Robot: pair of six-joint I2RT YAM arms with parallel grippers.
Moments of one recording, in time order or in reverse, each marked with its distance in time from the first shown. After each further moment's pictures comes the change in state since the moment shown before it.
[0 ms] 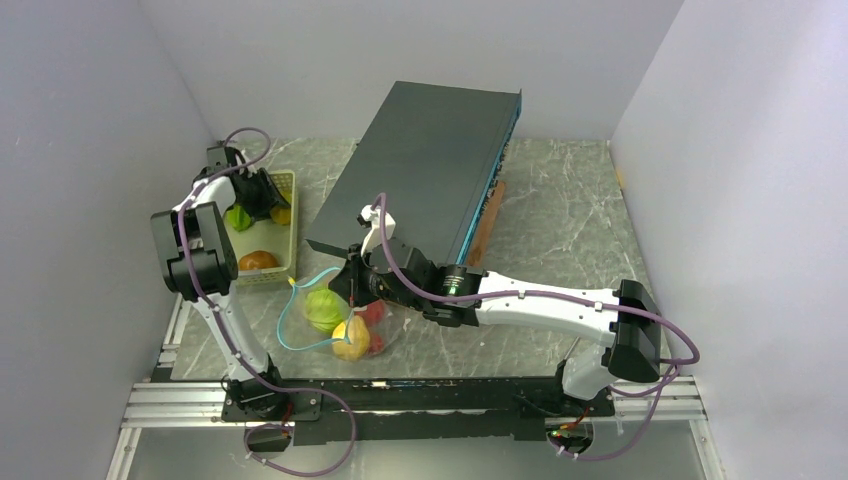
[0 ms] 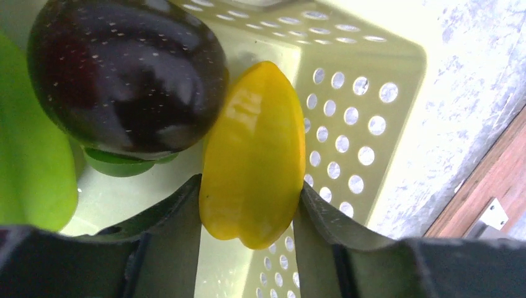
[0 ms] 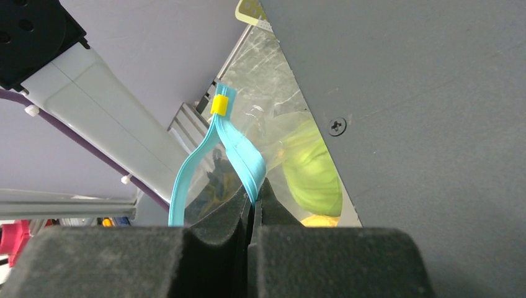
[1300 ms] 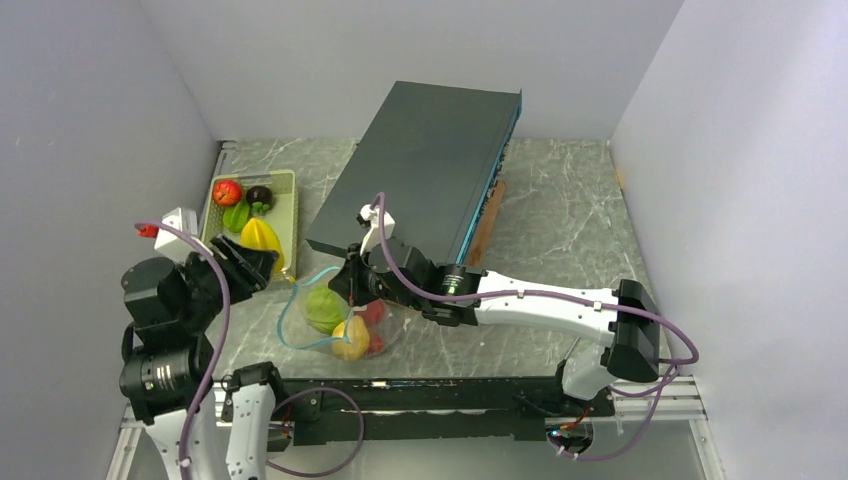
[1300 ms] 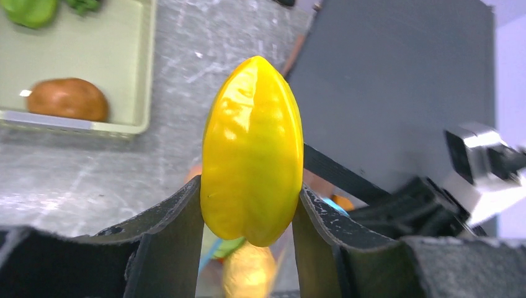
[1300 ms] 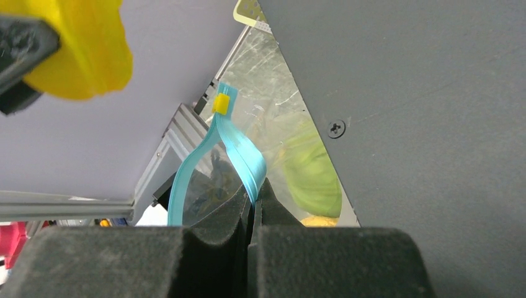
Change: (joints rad) left arm -0.006 -1.486 -0.274 -0.562 0.010 -0.128; right arm -0.001 0.004 0.006 -0.005 0.003 -0.005
